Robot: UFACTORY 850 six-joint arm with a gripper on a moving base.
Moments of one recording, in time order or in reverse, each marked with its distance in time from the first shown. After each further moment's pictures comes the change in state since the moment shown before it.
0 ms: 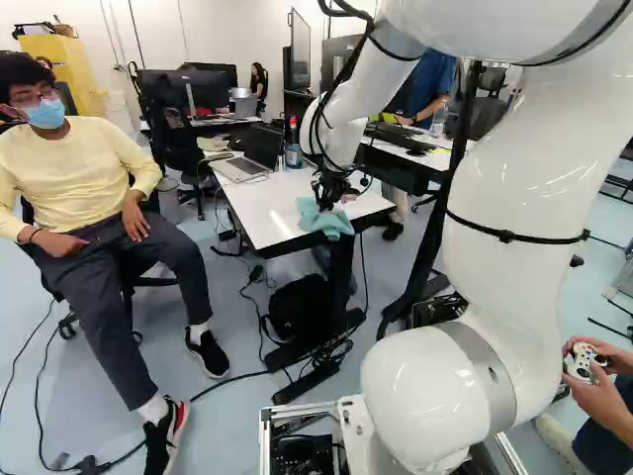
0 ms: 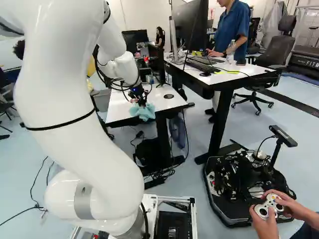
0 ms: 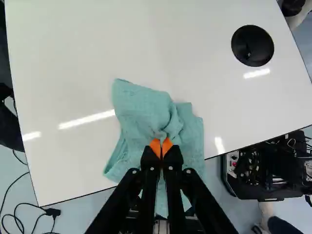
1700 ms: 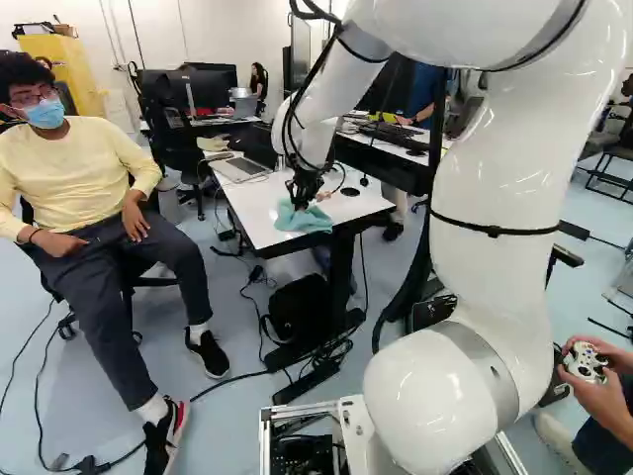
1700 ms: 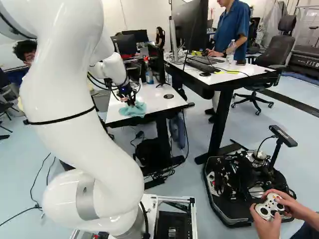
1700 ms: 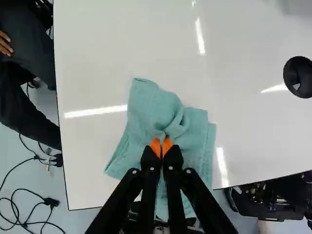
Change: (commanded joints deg) arm 8.4 -1.6 -1.9 0.0 0.0 0.0
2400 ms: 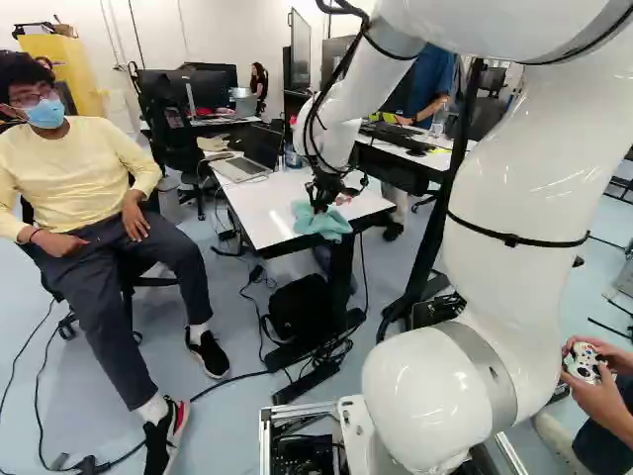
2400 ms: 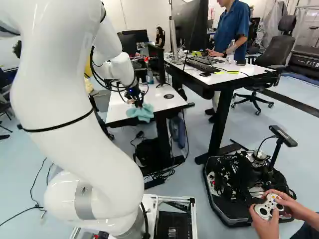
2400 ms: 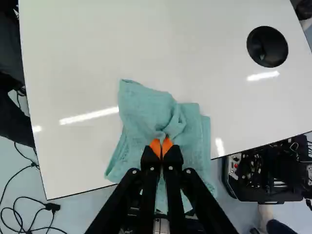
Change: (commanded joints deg) arm -6.4 3.3 3.9 0.0 0.0 0.0
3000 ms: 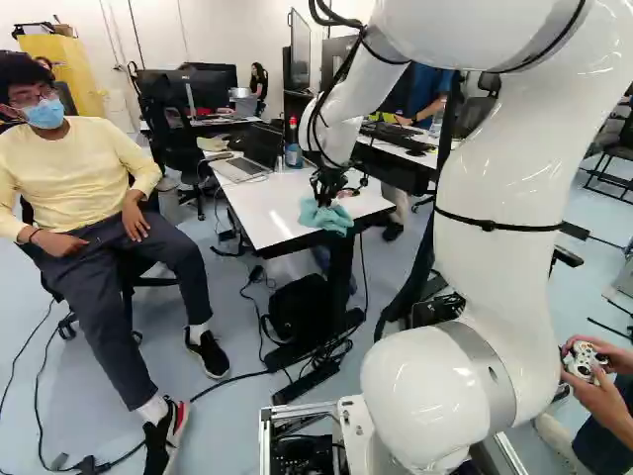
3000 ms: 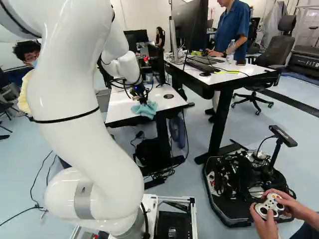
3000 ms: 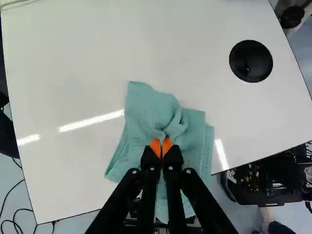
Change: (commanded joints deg) arm -0.9 -6.0 -7.1 0.0 0.0 0.0
